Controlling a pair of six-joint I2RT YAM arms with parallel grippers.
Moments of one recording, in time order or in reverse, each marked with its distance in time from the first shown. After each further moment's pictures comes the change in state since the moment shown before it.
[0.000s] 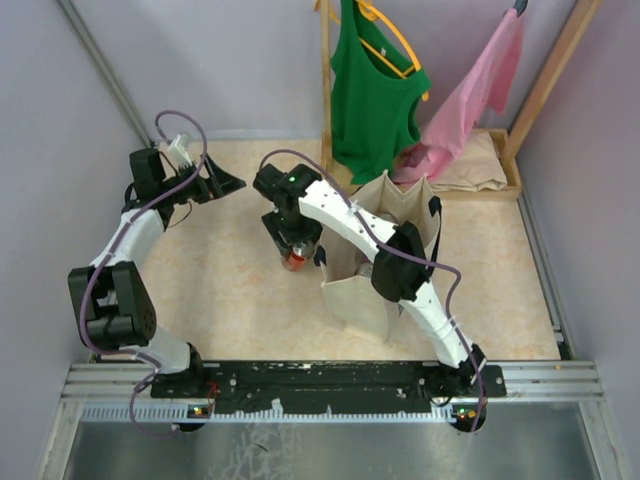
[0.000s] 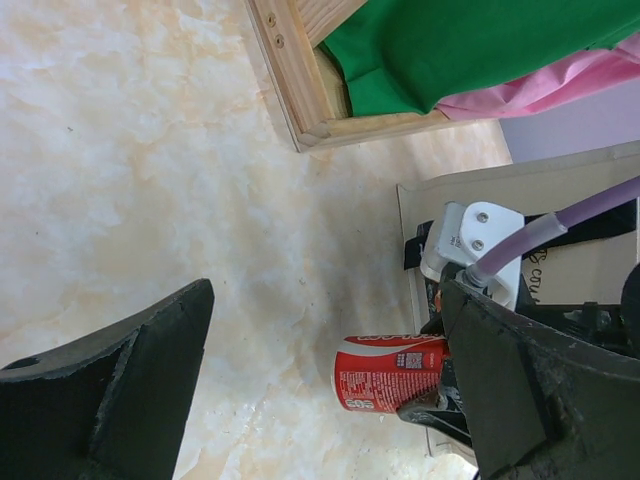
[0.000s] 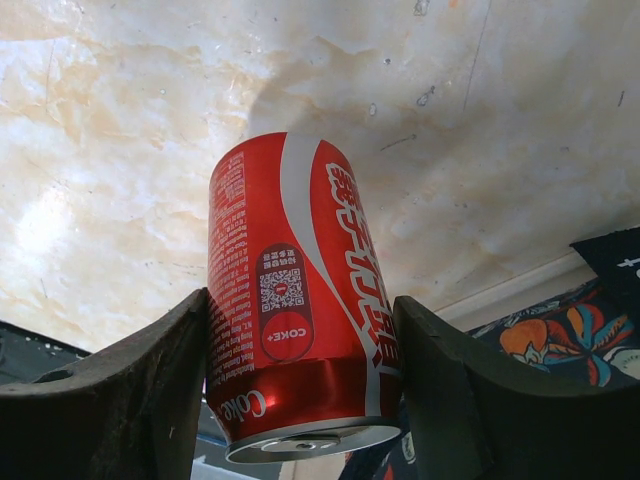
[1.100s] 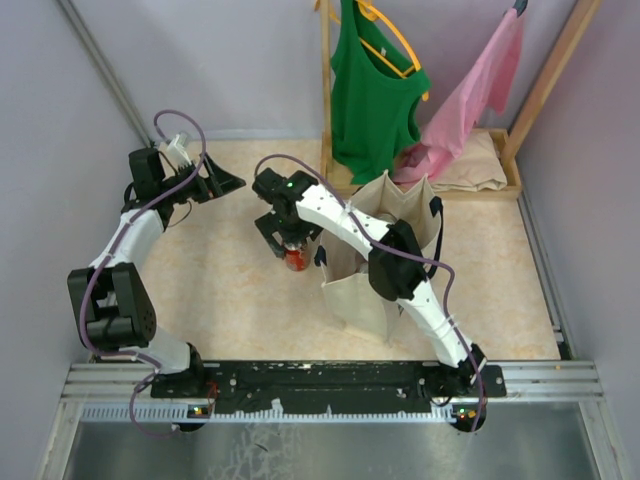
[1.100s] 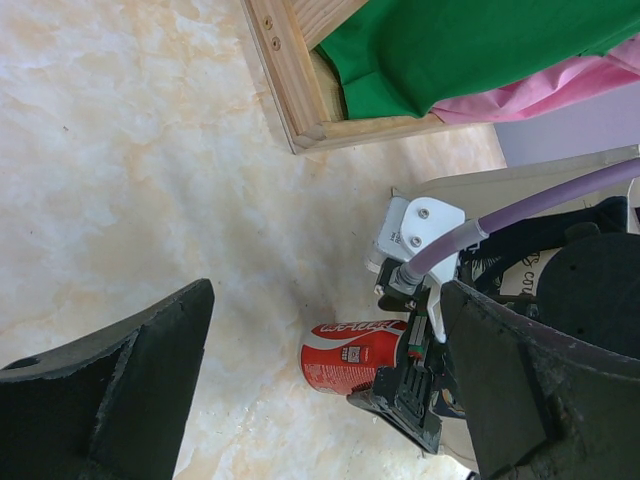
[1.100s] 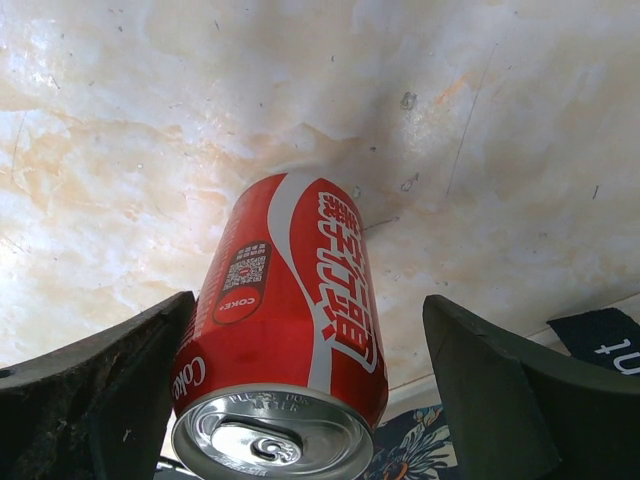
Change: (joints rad) left arm 0.000 -0.014 -0.001 0.001 -0.001 -0.020; right arm -0.004 0.031 -0.061 0.149 0.041 -0.080
